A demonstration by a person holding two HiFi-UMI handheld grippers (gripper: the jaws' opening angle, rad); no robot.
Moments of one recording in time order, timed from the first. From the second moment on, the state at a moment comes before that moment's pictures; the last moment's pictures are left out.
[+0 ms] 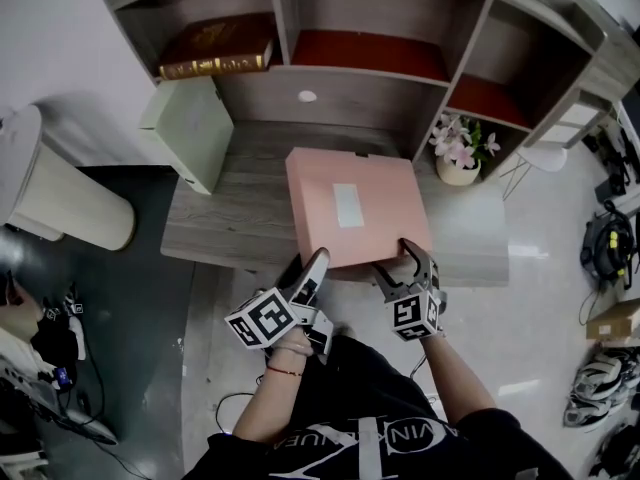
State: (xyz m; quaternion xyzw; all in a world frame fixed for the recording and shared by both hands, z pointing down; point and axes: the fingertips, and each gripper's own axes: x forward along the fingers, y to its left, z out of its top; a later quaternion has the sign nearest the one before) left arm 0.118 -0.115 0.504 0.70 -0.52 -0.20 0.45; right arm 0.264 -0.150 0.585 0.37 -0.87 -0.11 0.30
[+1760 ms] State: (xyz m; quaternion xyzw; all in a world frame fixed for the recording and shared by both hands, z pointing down) left arm -0.118 -0.152 0.369 0.70 -0.66 -0.05 0.27; right arm -0.044 -0.176 0.522 0.22 -0.96 0.00 0.18
